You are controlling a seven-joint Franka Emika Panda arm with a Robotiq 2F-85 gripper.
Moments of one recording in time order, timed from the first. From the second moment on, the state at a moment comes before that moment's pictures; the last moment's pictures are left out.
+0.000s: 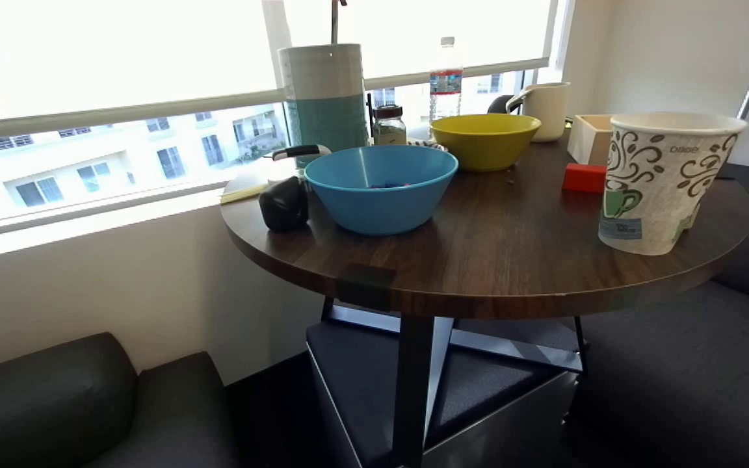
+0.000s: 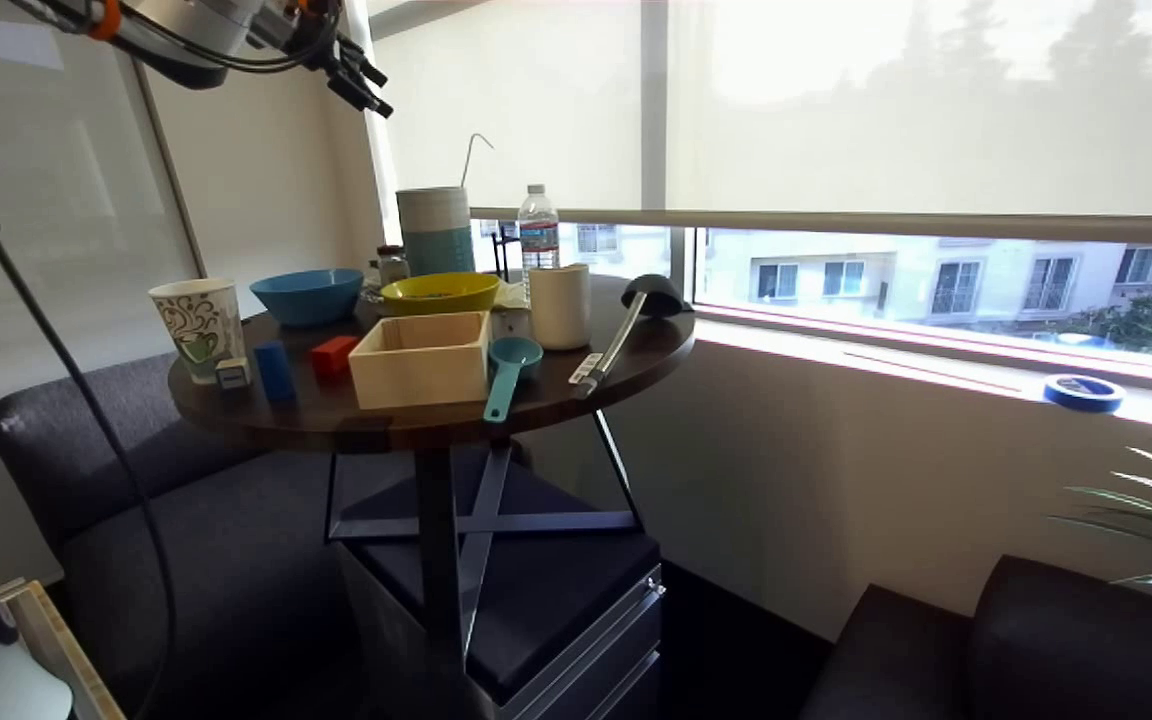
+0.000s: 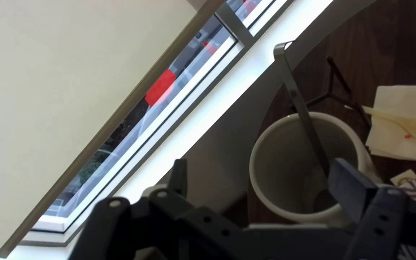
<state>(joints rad) 0.17 0.00 0.23 -1.73 -0.82 2.52 -1.33</state>
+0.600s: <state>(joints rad) 0.24 -0.28 0.21 -2.02 -0.37 2.53 -1.40</state>
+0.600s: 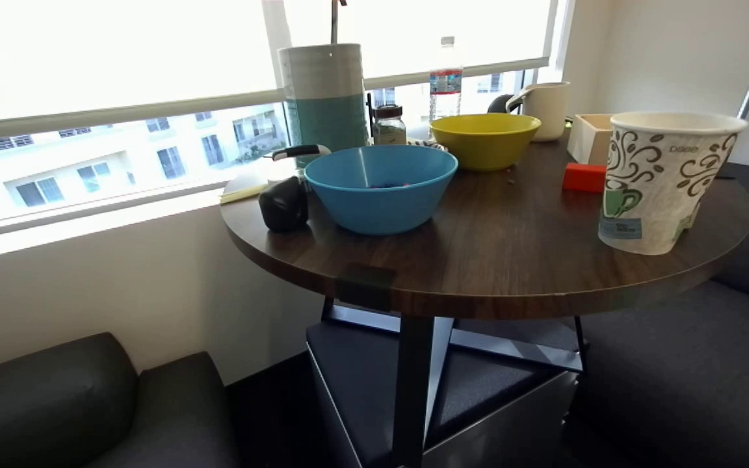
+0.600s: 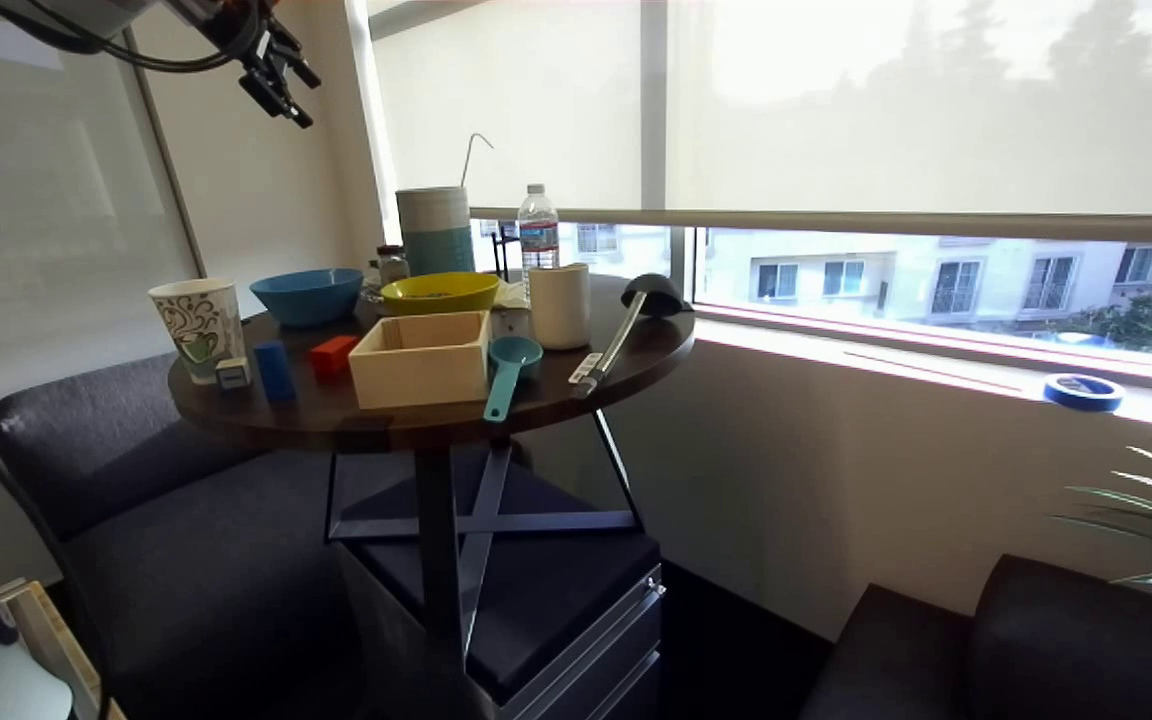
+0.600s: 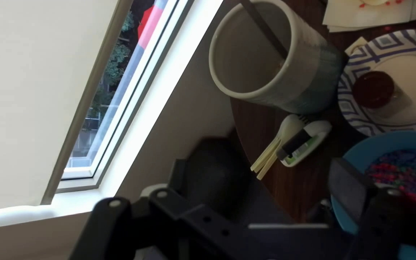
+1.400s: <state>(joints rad) 0.26 -0.44 0.21 -2.16 -0.35 2.44 -1.39</state>
